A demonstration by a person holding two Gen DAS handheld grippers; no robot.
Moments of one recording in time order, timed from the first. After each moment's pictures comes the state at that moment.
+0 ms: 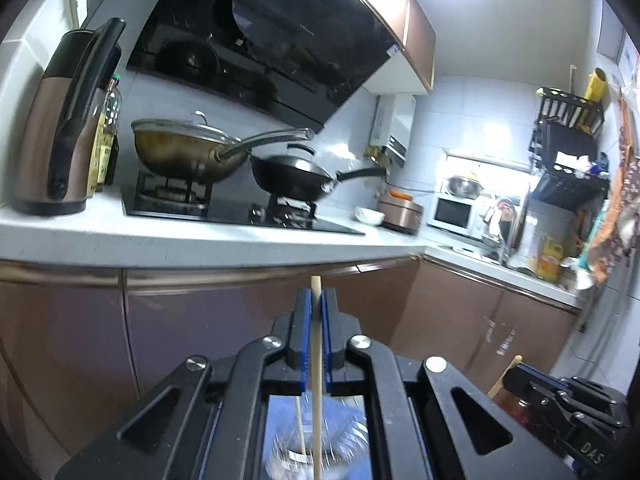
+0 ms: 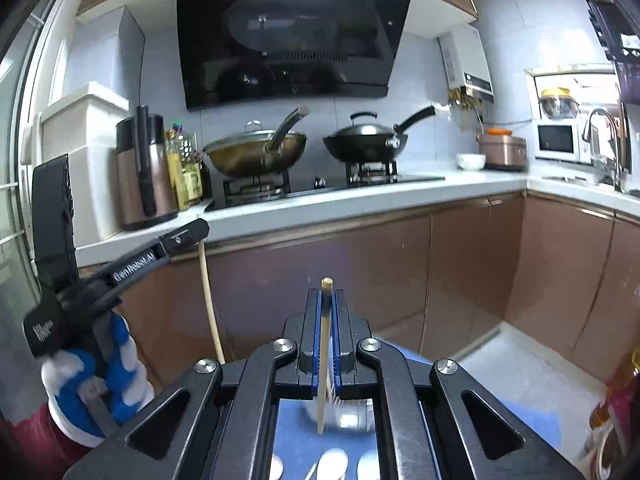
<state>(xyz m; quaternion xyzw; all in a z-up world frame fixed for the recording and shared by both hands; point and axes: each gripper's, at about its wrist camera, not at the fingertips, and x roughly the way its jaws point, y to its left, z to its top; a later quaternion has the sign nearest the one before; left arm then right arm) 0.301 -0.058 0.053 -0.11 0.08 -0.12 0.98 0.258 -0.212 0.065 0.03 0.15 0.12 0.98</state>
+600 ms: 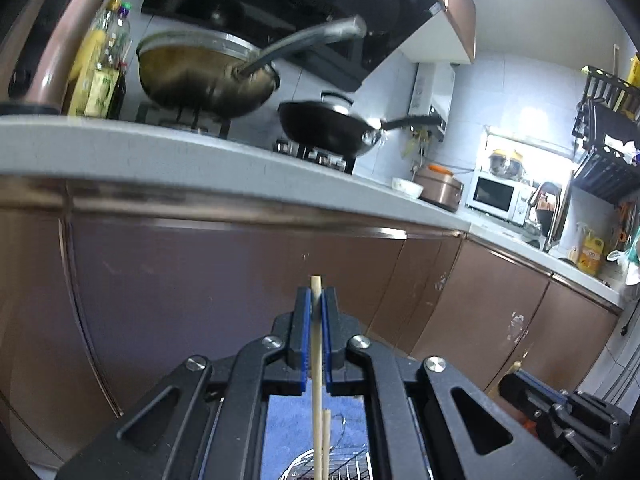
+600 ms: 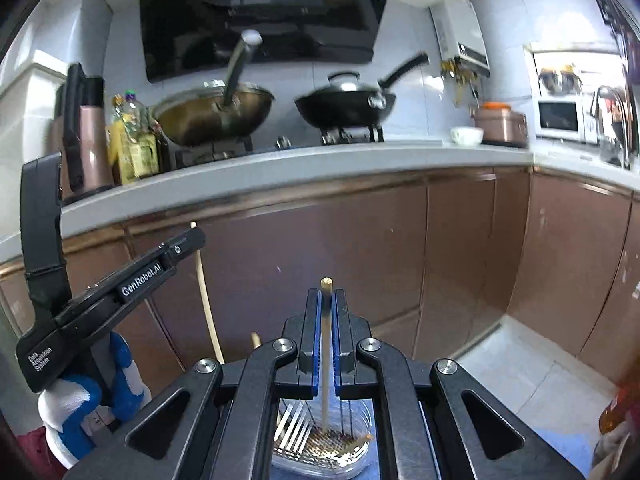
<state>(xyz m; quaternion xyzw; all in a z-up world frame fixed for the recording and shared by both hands) 0.424 -0.081 -0.052 -0.12 0.13 -0.08 0.98 0.389 -0.219 -0.025 0.03 0.19 0.09 0.98</state>
